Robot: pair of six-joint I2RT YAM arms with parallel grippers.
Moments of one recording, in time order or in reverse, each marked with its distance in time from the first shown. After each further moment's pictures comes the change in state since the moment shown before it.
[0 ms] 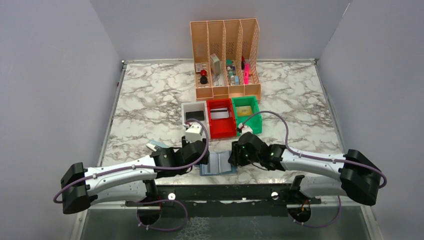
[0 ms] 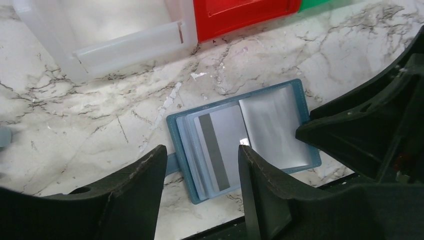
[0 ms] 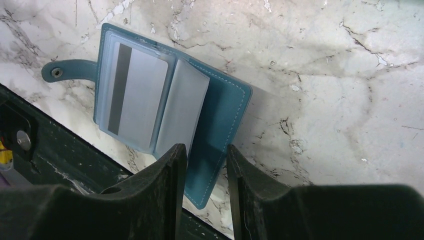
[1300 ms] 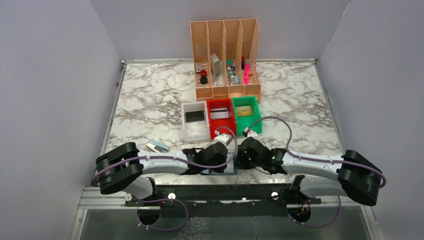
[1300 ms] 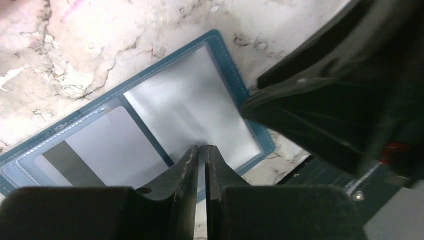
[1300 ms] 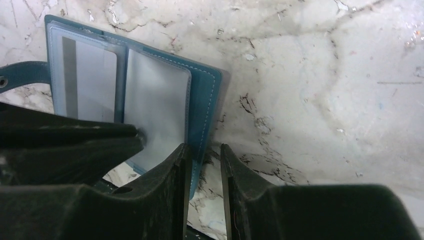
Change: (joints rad) left arm 0.000 0.432 -0.013 0.489 0.386 0.135; right arm 0.000 0.011 -0.077 0.012 0.051 0.101
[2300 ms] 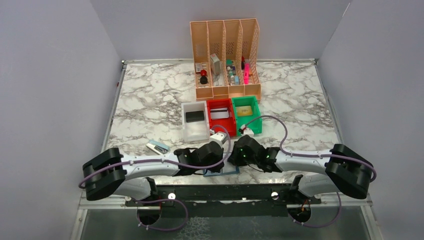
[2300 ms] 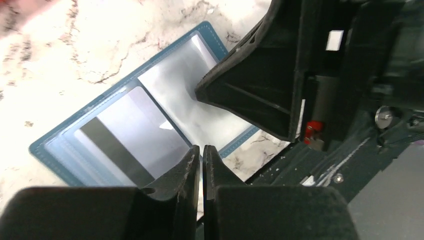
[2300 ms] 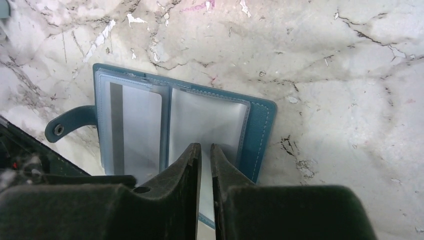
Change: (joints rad) left arm 0.000 -0.077 -0.022 -0.058 0.009 -0.018; right arm 0.000 0.101 0.014 0.173 -0.003 0.059
